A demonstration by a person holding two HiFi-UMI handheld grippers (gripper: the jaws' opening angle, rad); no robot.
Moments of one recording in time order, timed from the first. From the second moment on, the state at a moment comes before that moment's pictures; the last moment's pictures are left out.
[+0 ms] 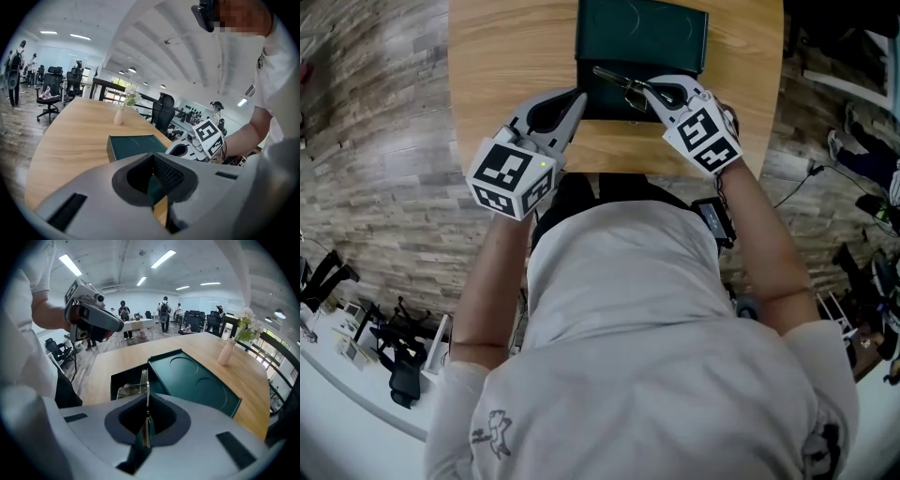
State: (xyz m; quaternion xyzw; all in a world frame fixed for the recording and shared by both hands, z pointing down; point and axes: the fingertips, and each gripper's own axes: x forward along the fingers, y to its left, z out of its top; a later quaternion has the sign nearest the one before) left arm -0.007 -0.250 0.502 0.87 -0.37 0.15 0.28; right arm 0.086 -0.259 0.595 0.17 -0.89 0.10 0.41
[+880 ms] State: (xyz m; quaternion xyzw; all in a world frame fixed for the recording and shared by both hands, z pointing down) left arm -0.005 -0.247 0.525 0.86 -0.37 0.17 0.30; right arm 0.081 -0.266 0.631 0.19 -0.86 0.05 0.46
